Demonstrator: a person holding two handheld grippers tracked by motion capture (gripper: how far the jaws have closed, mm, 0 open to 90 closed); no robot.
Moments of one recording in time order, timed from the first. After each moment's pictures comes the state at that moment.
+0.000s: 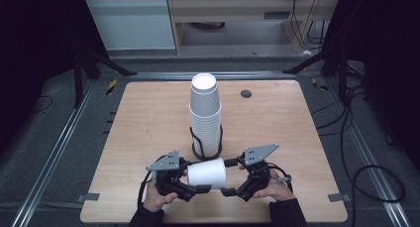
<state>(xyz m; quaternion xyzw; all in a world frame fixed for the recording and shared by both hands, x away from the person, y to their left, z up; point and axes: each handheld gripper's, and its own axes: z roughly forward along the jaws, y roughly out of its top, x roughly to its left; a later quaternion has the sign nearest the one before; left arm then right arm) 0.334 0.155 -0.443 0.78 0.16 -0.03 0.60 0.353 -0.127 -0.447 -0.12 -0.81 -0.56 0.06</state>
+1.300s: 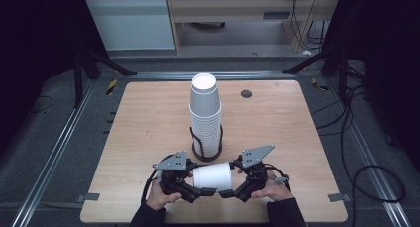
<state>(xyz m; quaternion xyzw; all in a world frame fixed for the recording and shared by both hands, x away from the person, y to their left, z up) 0.337 0.142 -0.441 0.80 0.13 -0.05 0.58 0.352 -0.122 -0.450 -0.09 -0.82 -0.56 0.07</state>
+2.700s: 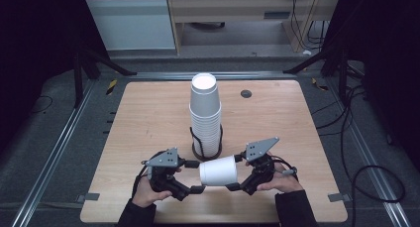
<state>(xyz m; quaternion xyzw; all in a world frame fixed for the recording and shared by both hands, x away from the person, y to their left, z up) 0.340 0.164 -0.426 0.83 0.15 -0.02 0.54 0.364 -0.136 -0.430 -0.09 -0.86 -0.51 0.03</state>
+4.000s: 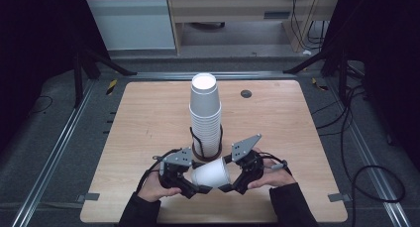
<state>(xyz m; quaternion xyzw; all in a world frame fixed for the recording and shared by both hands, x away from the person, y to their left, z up) 0.350 0.141 -0.428 0.87 0.12 -0.03 0.47 0.371 -0.107 -0.426 -0.06 -0.89 -0.45 0.04</state>
